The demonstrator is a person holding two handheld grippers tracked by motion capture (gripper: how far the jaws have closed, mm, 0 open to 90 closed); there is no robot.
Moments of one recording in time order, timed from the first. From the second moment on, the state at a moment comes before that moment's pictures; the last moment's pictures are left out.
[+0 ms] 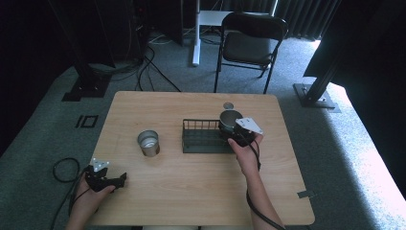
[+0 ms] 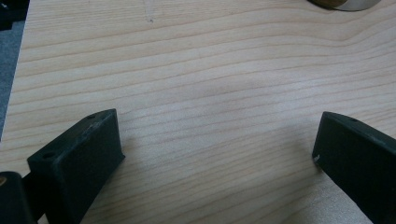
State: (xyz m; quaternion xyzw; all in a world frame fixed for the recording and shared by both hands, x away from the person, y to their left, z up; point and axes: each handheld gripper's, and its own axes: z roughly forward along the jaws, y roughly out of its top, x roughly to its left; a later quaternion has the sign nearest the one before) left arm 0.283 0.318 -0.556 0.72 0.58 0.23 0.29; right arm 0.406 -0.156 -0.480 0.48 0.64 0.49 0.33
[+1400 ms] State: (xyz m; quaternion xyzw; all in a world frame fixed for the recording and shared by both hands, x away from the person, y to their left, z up) left arm 0.283 0.318 -0.556 0.72 0.58 0.23 0.29; right arm 0.389 -0.165 -0.478 0.46 0.67 0.48 0.32
